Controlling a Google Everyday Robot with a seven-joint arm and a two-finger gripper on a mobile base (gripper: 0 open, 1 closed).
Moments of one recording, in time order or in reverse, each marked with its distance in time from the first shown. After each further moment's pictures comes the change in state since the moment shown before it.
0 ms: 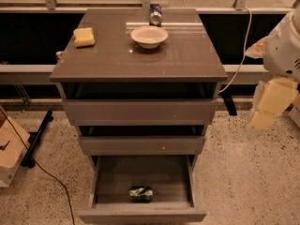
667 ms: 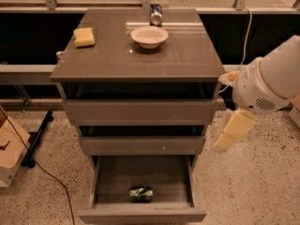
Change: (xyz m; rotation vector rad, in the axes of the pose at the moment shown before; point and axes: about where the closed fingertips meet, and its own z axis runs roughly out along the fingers) arm -0.020 0.018 0.080 -0.030 -0.198 0.041
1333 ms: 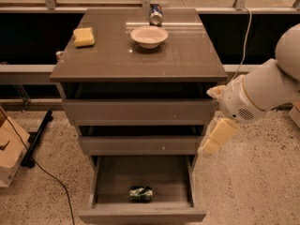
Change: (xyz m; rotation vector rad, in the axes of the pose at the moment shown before) arm 0.005 -0.002 0.059 -0.081 -0.079 0.052
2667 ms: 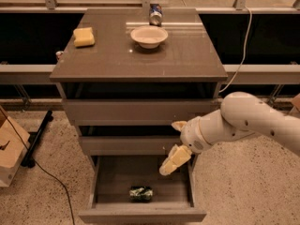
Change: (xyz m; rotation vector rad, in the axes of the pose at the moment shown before) arm 0.007 0.015 0.175 -0.166 -0.225 0.105
